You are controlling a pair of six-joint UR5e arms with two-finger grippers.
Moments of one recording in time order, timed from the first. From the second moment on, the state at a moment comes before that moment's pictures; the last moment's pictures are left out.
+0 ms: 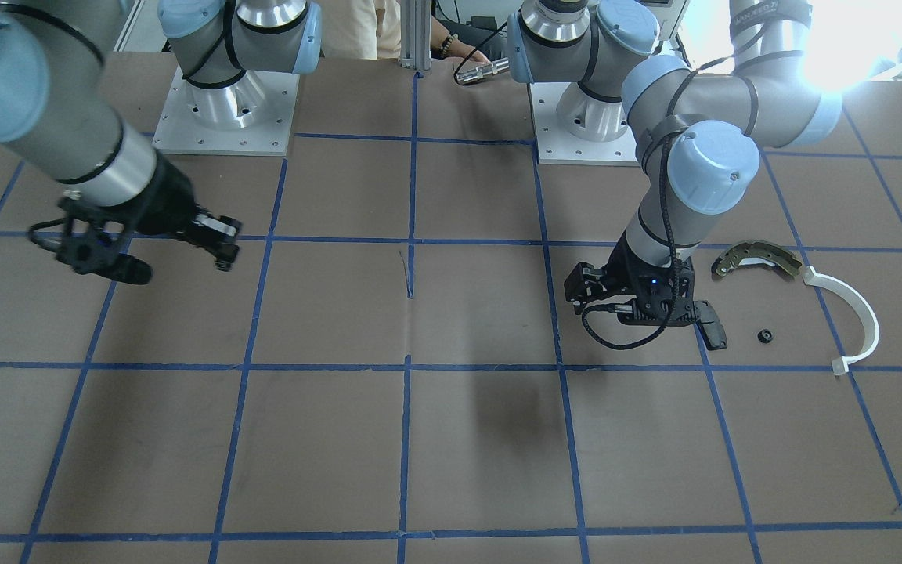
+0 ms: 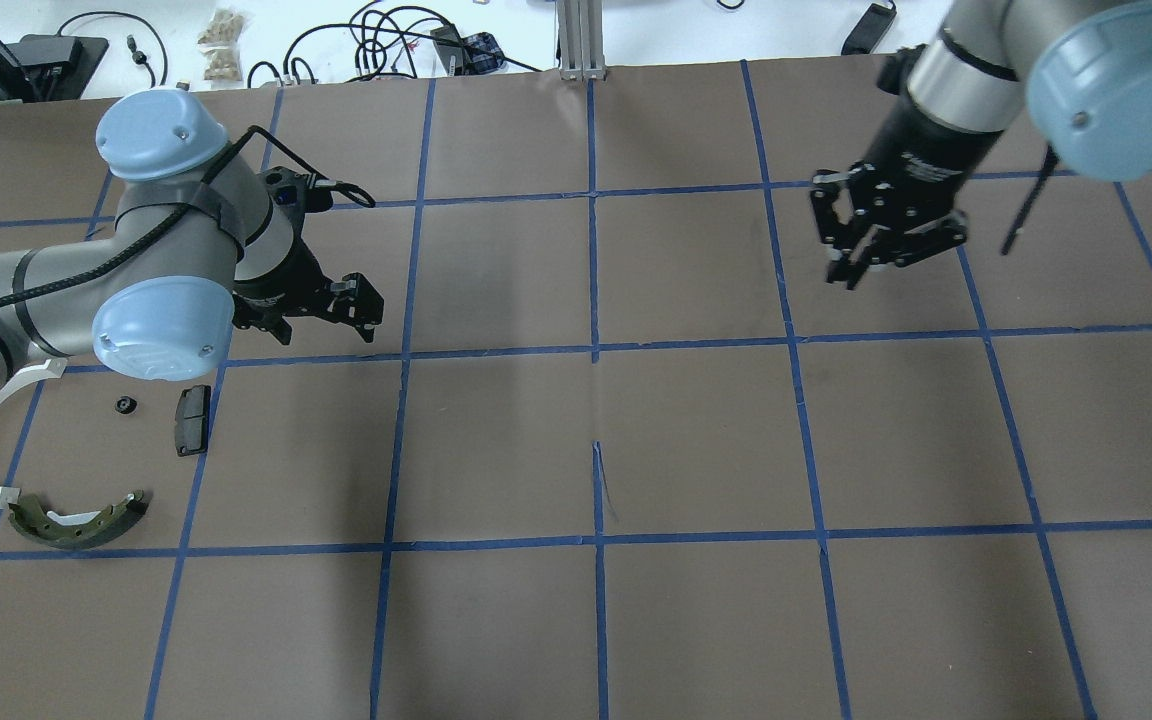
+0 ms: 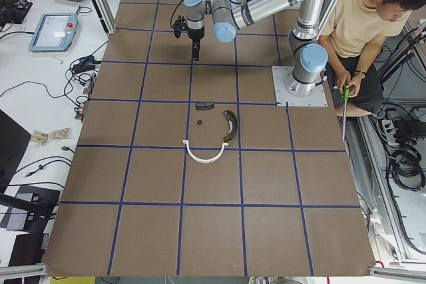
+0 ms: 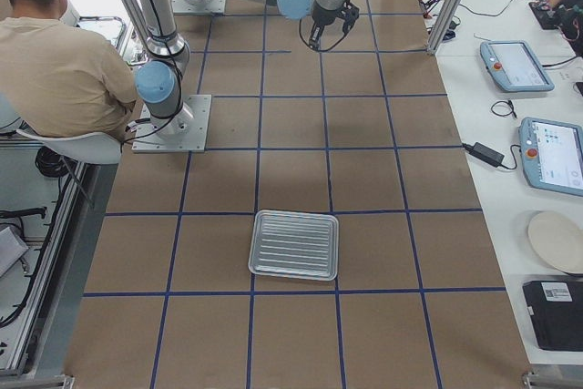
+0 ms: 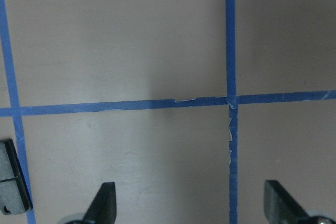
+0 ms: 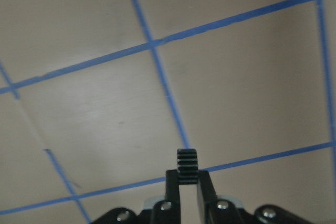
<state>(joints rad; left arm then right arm) -1.50 -1.73 -1.92 -1.06 1.56 0.08 1.56 -1.43 1.61 -1.61 -1.34 0.36</state>
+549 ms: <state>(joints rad) -1.52 -1.72 -1.91 -1.05 1.54 0.05 1.80 -1.20 1.62 -1.95 -1.16 0.59</state>
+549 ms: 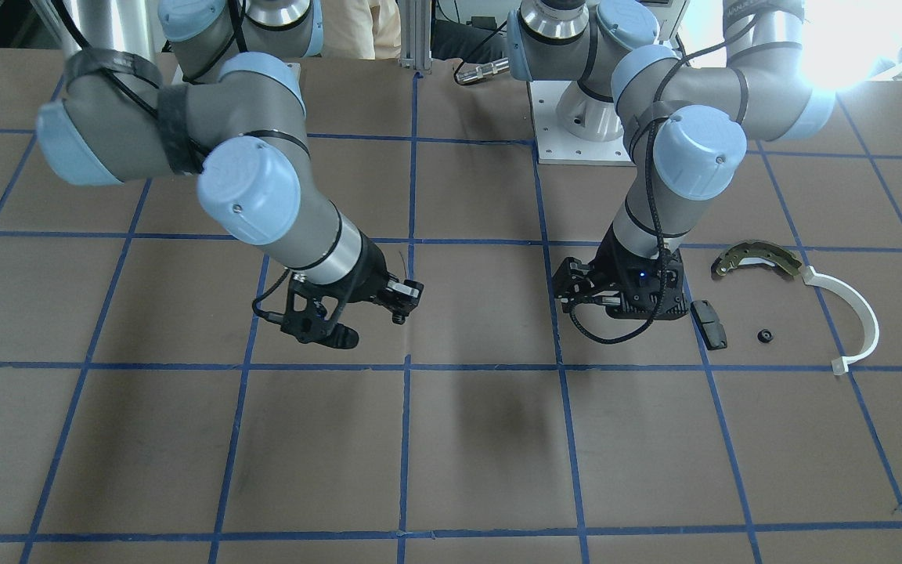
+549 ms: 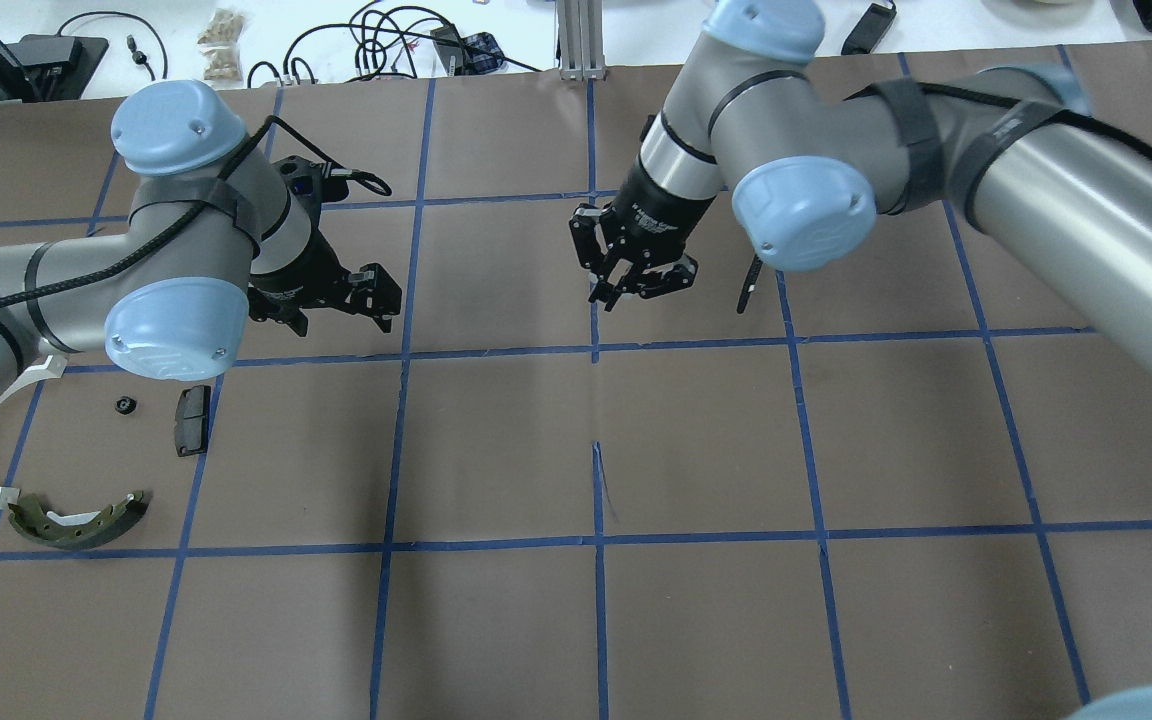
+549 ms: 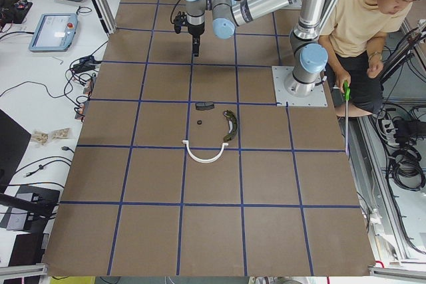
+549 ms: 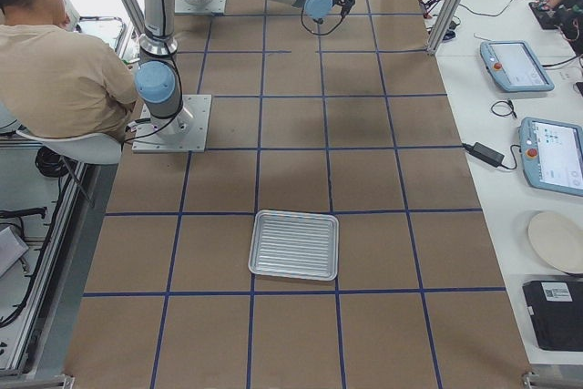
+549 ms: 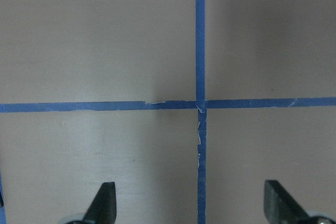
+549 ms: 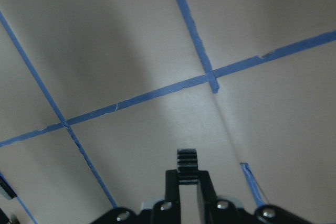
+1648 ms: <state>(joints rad) -1.64 -1.78 -1.87 -1.04 1.49 -0.12 1.56 -1.38 1.45 -1.64 -1.41 0.25</state>
